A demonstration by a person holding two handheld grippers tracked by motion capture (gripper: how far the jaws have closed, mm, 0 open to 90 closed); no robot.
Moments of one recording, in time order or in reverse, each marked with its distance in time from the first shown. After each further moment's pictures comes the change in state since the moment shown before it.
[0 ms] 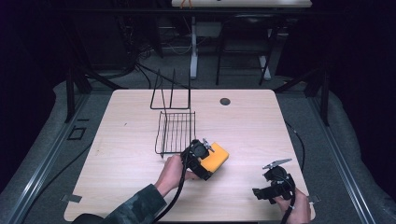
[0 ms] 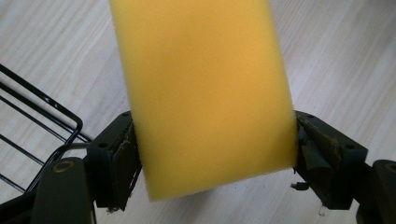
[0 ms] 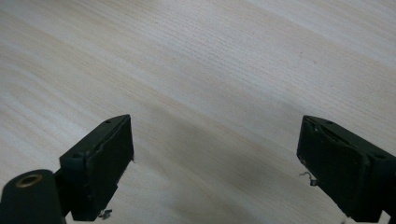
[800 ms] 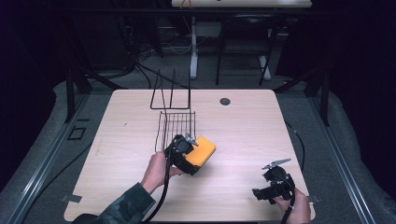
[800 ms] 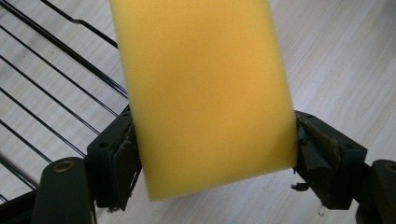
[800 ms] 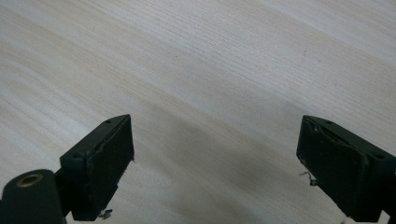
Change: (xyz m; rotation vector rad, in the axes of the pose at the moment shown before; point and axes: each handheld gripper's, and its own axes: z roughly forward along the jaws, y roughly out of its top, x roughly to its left) left arm 0.024 -0.025 -0.033 -0.068 0.044 -0.070; right arm 0.001 0.000 0.000 0.016 0.004 -0.003
